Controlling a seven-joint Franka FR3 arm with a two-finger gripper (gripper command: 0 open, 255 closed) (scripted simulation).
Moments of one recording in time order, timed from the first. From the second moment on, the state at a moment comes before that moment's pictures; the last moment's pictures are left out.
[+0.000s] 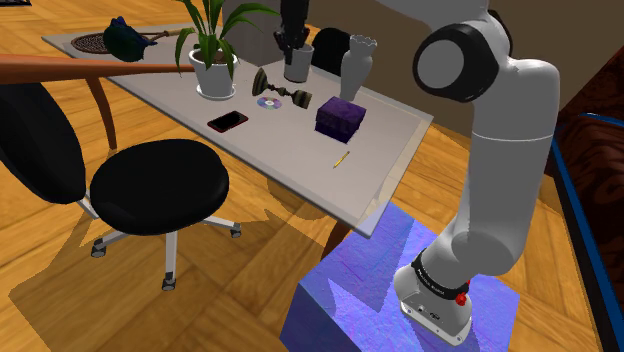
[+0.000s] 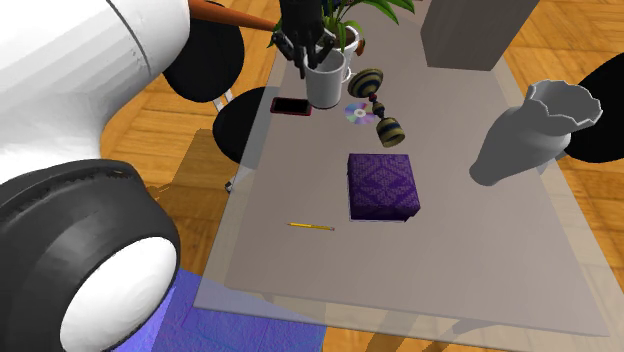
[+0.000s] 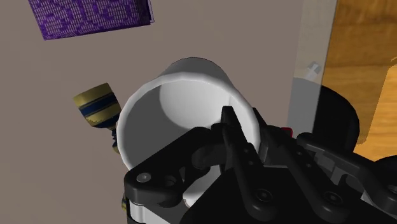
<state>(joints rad) 0.00 0.47 -0.08 -1.08 -0.03 1.55 -0.15</state>
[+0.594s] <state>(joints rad) -0.09 0.29 -0.12 -1.30 -0.03 1.61 -0.29</state>
